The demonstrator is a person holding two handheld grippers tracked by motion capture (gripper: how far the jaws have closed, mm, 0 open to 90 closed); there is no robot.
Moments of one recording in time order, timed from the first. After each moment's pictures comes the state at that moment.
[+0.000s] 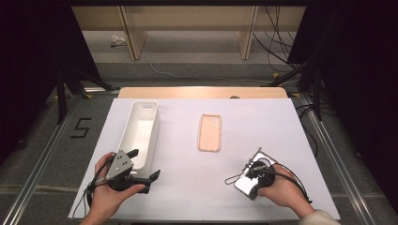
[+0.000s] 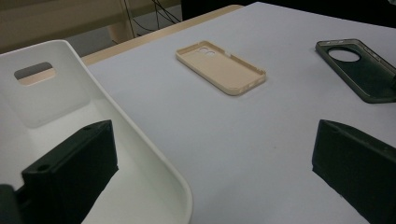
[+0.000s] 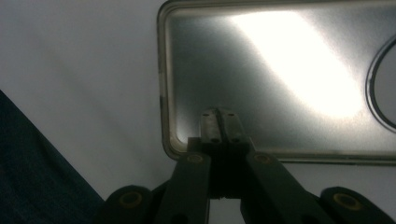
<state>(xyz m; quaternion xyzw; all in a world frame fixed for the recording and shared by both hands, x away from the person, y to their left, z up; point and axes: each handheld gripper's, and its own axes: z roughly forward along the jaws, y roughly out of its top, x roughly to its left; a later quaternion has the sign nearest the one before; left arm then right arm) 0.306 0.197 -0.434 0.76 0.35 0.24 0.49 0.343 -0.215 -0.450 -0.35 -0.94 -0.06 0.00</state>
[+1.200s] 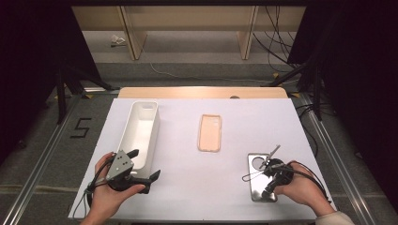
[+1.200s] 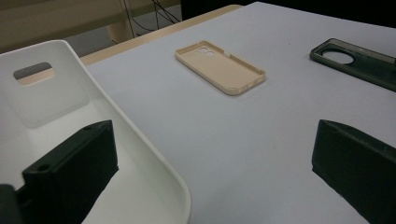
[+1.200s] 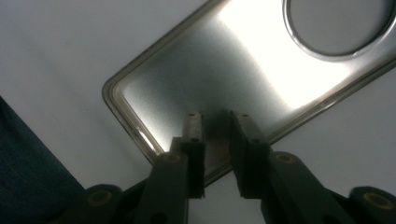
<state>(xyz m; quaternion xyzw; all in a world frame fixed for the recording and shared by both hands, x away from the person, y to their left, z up) 0.305 0.197 -0.434 0.76 0.34 0.24 0.49 0.346 -0.261 -0.444 -0.35 -0.93 -0.06 -0.01</state>
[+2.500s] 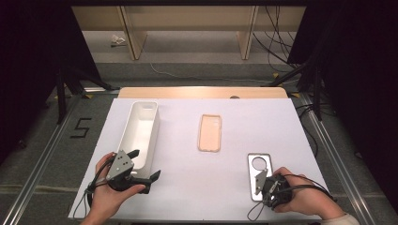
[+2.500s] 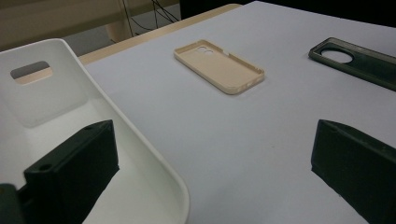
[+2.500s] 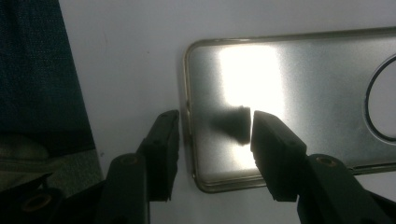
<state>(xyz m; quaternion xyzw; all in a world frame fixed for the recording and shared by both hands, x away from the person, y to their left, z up) 0.306 0.197 -0.435 0.76 0.34 0.23 0.49 0.313 -0.244 -0.448 -0.07 -1.00 -0.03 -0.06</state>
